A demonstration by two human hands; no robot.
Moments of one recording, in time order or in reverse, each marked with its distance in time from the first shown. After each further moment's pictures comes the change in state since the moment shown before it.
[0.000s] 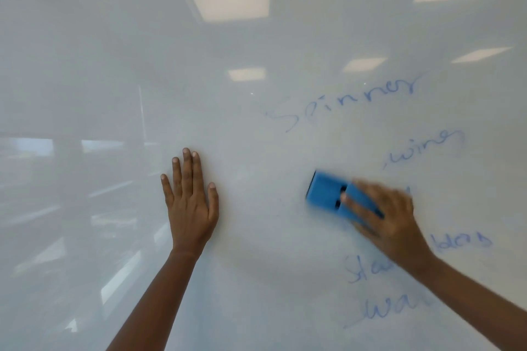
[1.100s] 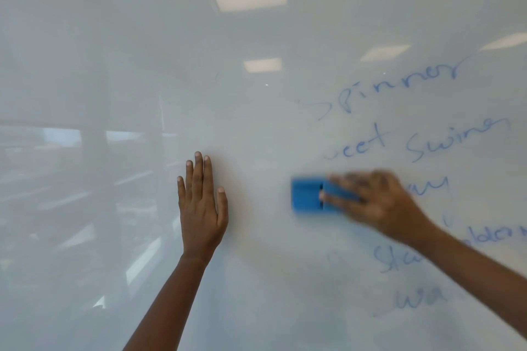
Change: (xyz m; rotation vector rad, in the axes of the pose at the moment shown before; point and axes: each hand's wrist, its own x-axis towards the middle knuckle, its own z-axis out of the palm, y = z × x) left_hand -0.023 -0.028 -0.026 -0.122 -0.039 -0.039; right_hand 0.052 -0.032 0.010 0.015 -0.010 -0.354
